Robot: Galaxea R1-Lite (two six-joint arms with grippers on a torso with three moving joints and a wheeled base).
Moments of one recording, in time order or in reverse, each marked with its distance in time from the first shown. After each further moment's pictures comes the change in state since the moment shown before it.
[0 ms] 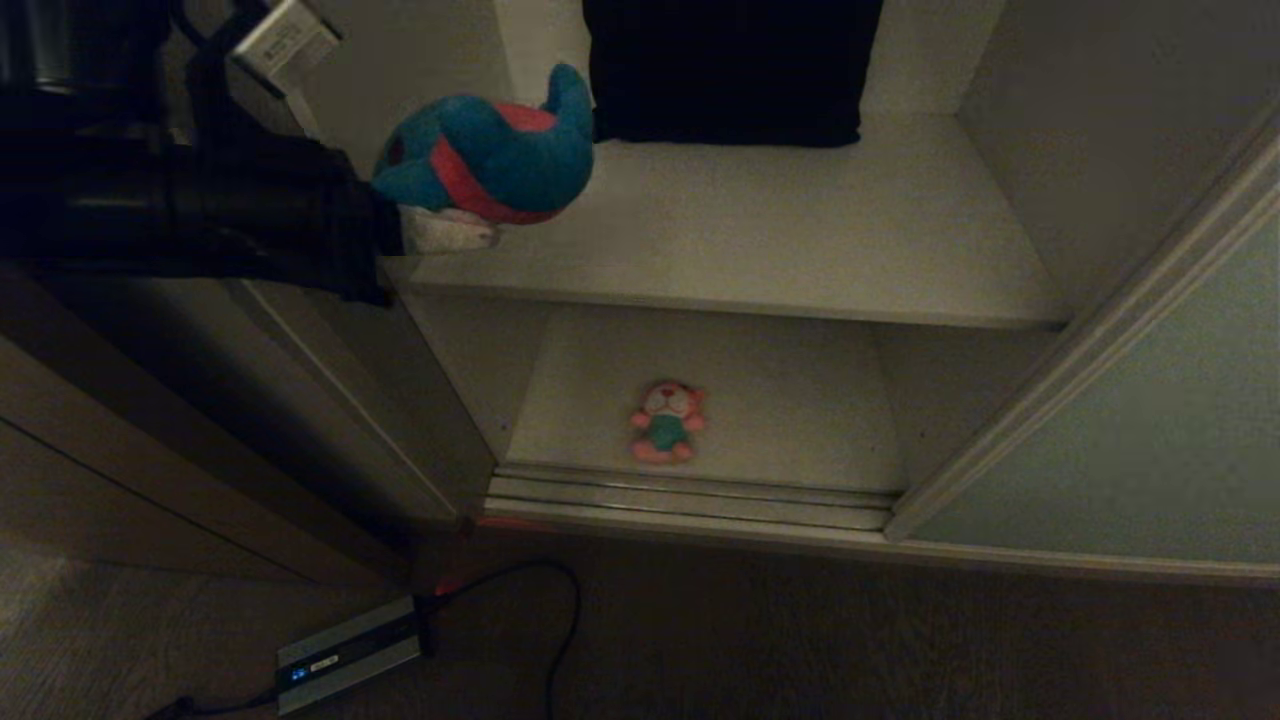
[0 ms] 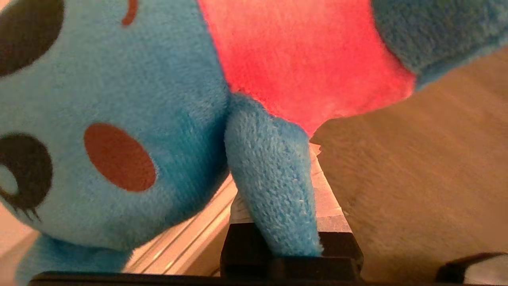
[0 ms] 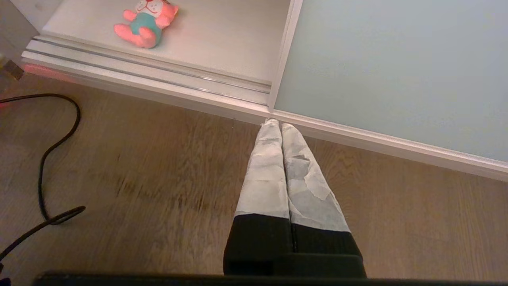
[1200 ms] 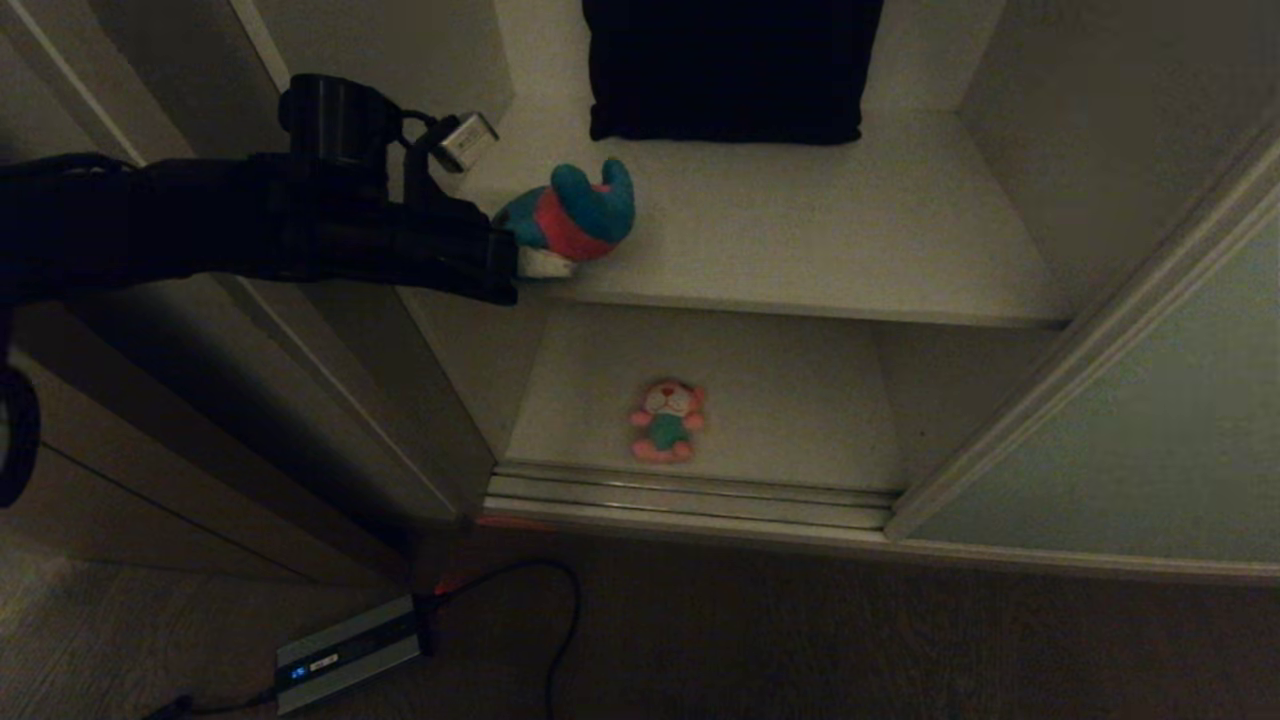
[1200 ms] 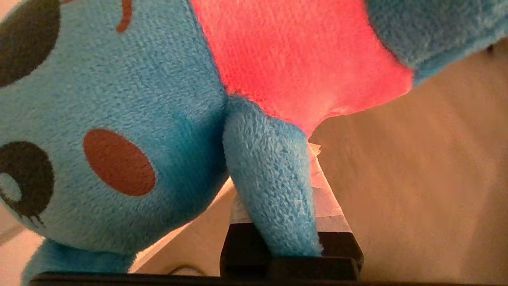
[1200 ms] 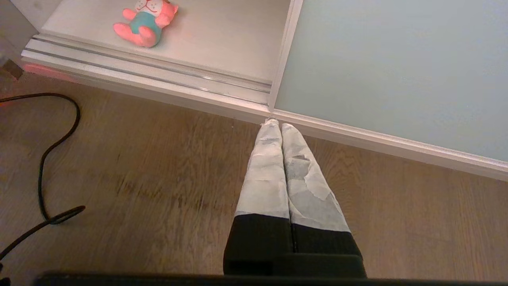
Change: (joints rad) left arm -0.030 0.421 -0.412 0.074 0.072 -0.229; right arm 0.000 0.000 0.000 0.000 0.000 0.000
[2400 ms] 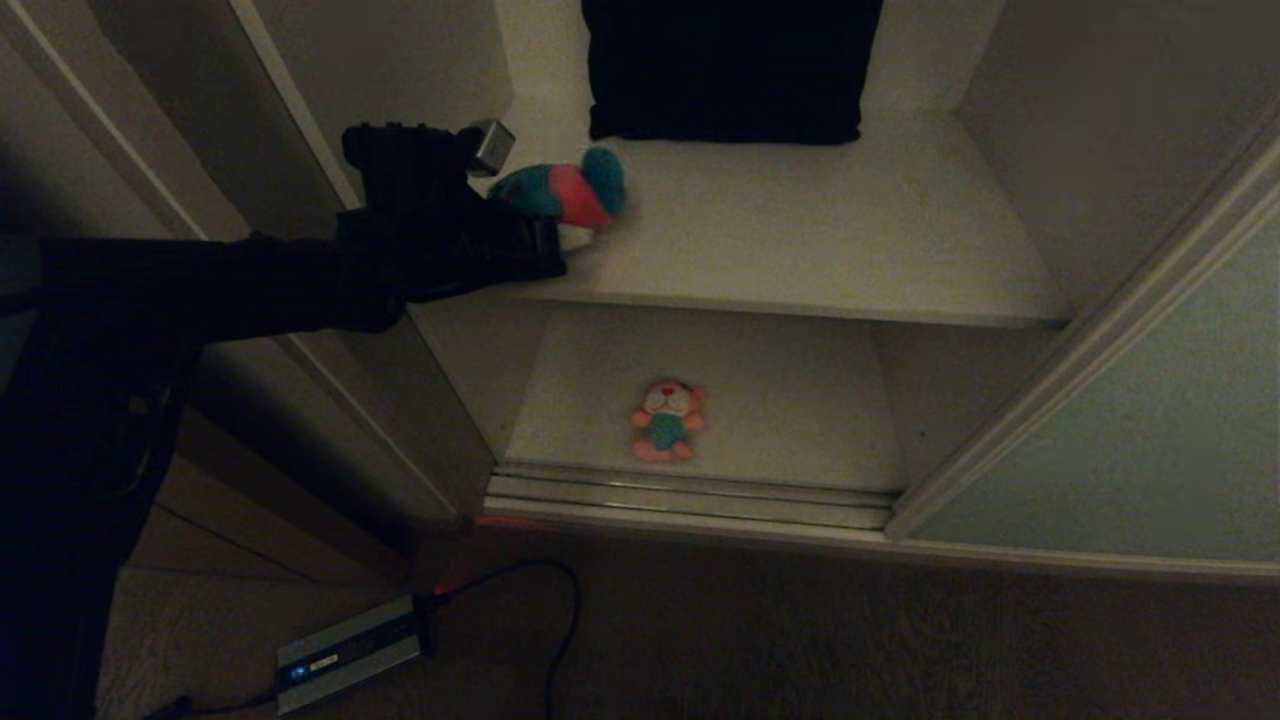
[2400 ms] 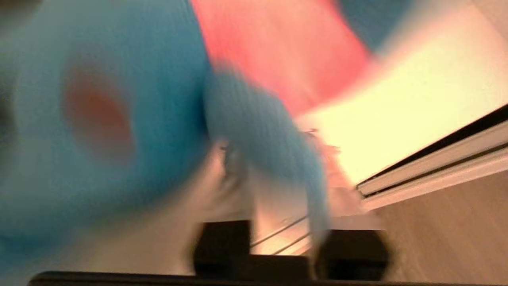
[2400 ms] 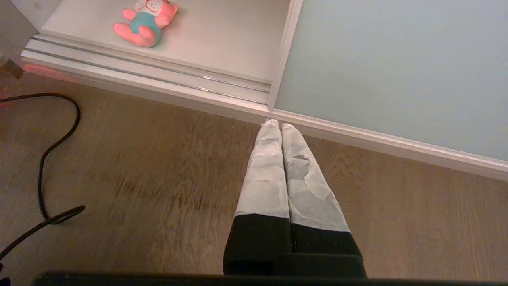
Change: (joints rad) left arm -0.042 0.163 -0.019 -0.450 0.267 -0.225; right arm 0.000 0.000 0.000 0.000 0.000 0.000
